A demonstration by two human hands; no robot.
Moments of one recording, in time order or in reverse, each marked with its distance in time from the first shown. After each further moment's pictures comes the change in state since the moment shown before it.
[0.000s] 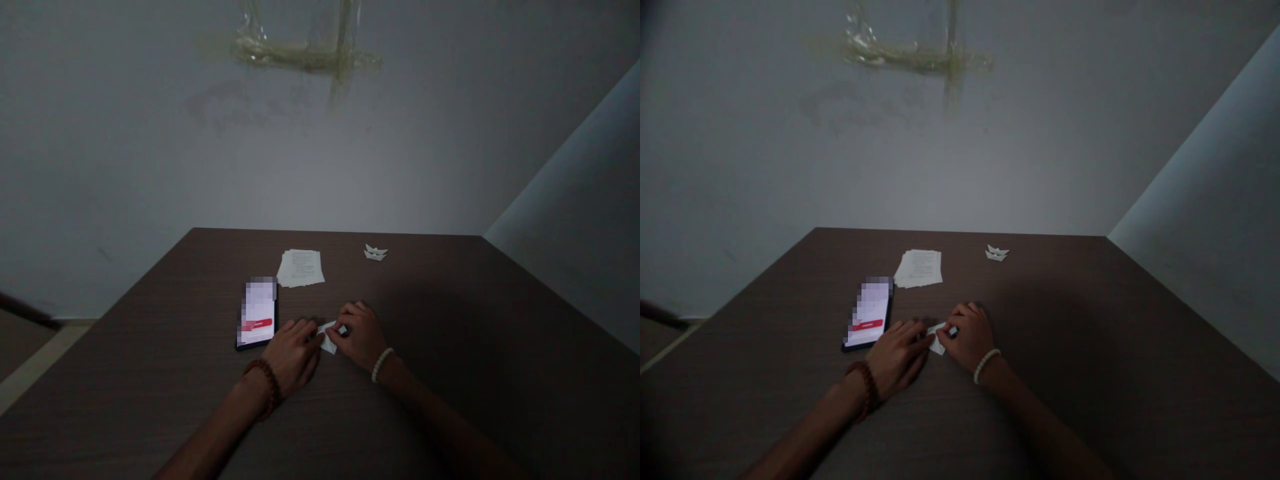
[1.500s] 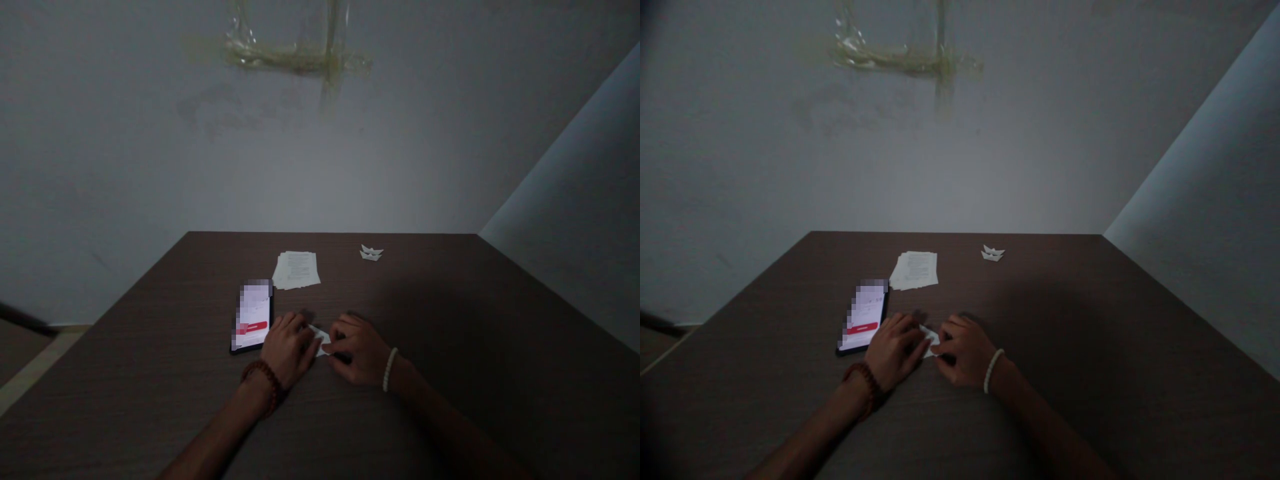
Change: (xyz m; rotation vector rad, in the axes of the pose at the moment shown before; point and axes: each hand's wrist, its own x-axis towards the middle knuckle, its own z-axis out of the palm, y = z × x) left_hand 0.009 -0.002 0.012 -0.049 0.172 -0.205; right_hand -0.012 -0.002 -0.030 0.054 -0.271 -0.400
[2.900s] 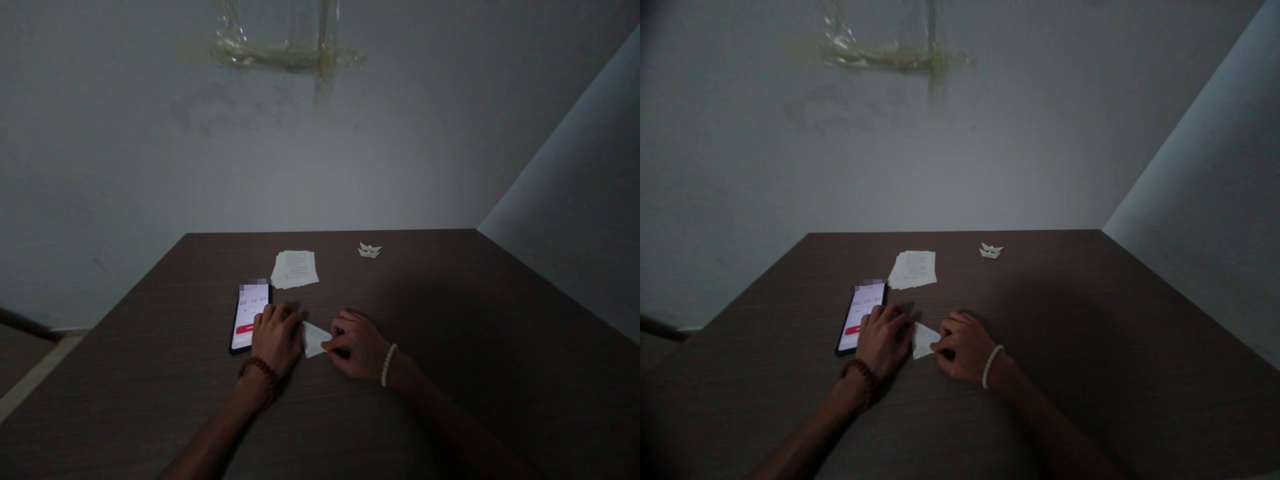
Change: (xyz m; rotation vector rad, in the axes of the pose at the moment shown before) left_hand 0.004 -0.009 -0.001 0.194 0.071 -0.249; right_hand -0.001 0.007 0.008 -0.008 0.036 0.026
